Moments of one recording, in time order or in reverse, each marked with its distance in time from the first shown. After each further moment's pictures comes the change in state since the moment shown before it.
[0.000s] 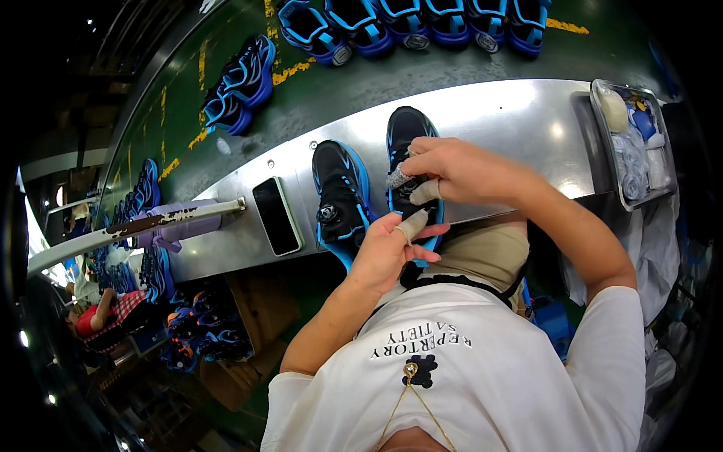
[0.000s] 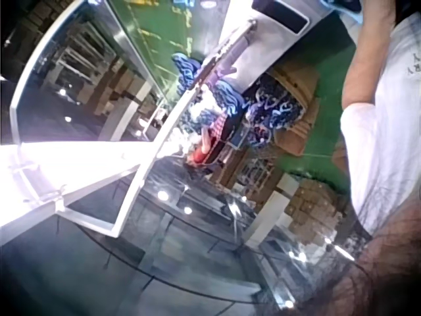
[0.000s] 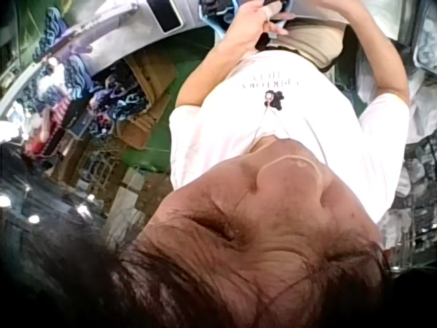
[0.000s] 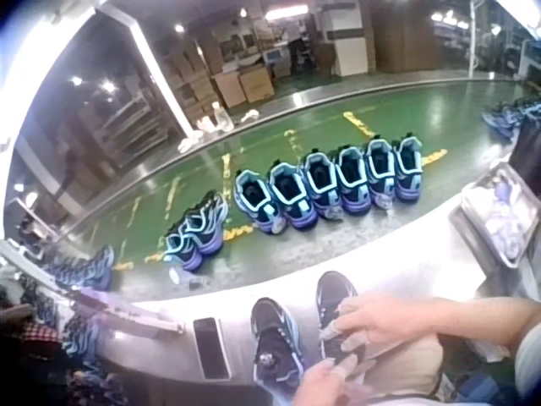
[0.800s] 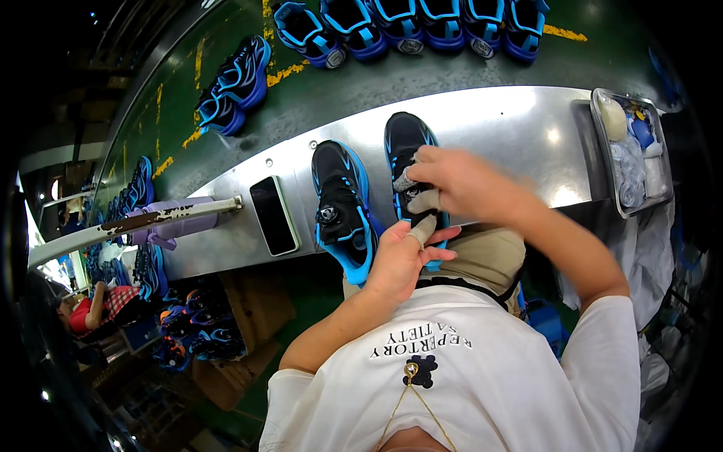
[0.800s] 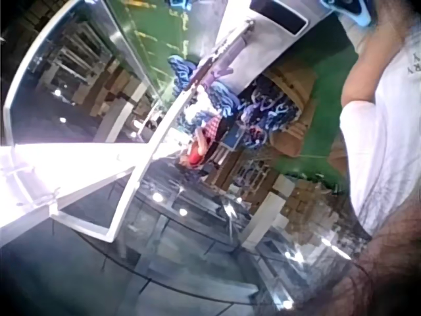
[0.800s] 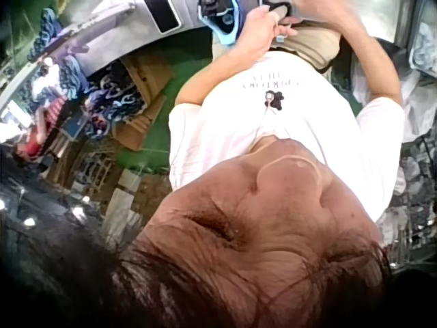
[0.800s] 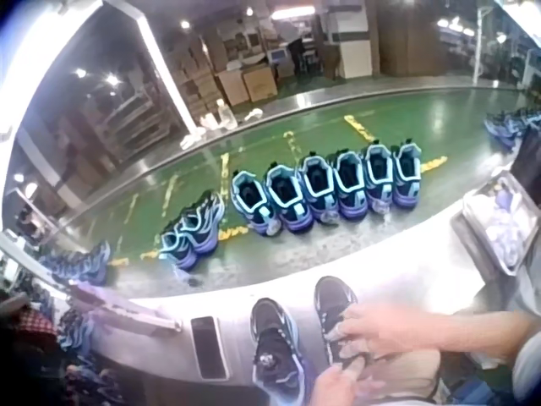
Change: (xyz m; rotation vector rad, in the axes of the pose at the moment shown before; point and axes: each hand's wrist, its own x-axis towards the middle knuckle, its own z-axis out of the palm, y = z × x) left_hand 0.008 -0.019 0.028 -0.180 0.037 0.108; right_hand -0.008 0.002 0.009 0.010 0.109 -0.018
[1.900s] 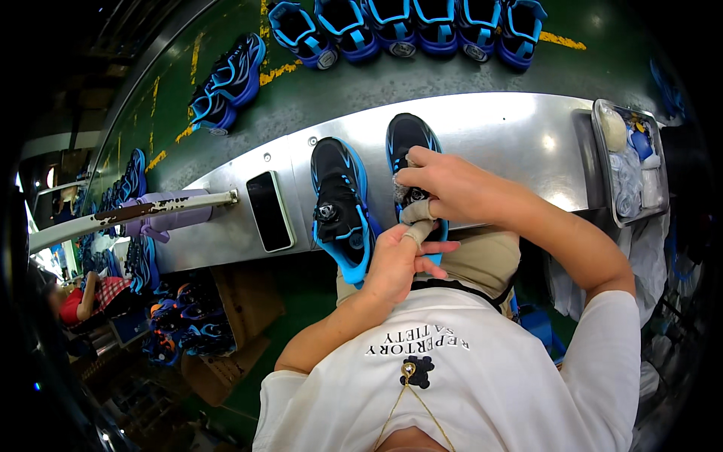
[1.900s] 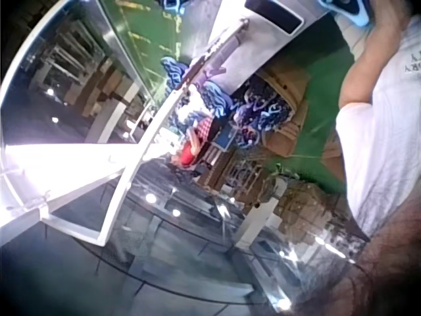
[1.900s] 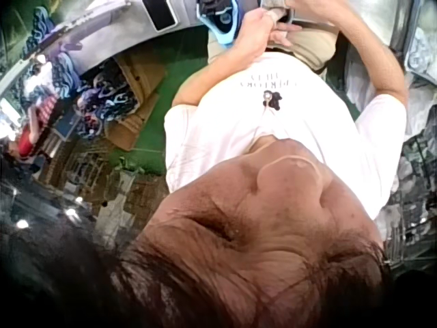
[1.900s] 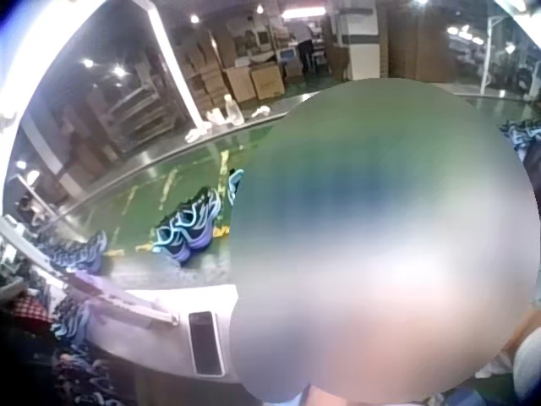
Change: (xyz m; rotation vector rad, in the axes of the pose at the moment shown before) left_hand 0.004 -0.004 0.000 0.011 0.012 -0.014; right_hand 0.010 -0.004 -0.014 -0.015 -0.176 0.104
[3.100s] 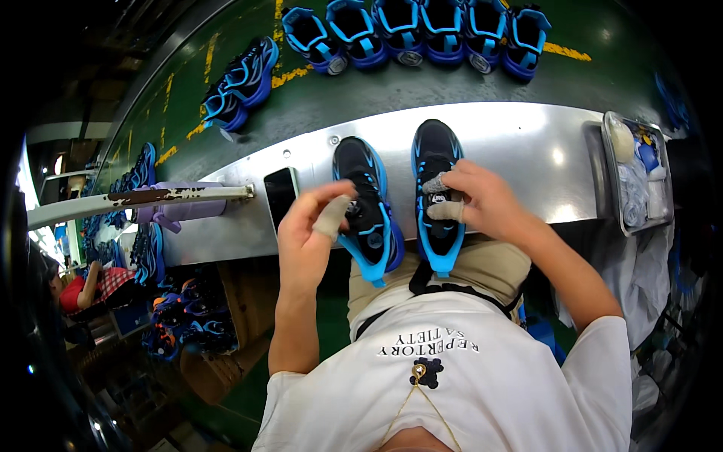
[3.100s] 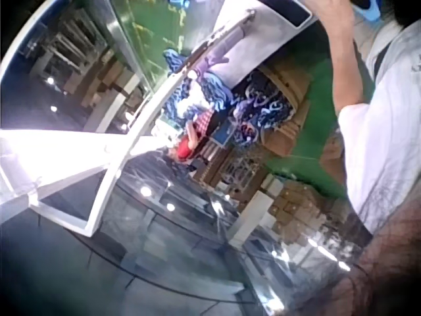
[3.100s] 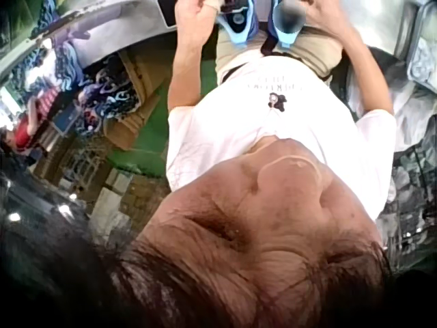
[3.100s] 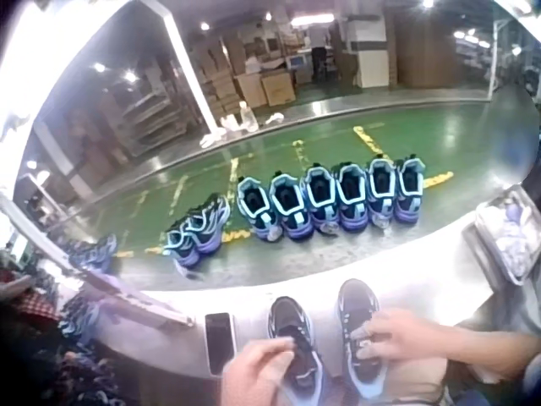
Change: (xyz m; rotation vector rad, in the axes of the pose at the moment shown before) left_hand -0.046 0.092 -0.051 0.819 0.228 0.716; right_hand -0.026 0.007 0.022 0.183 0.202 0.173
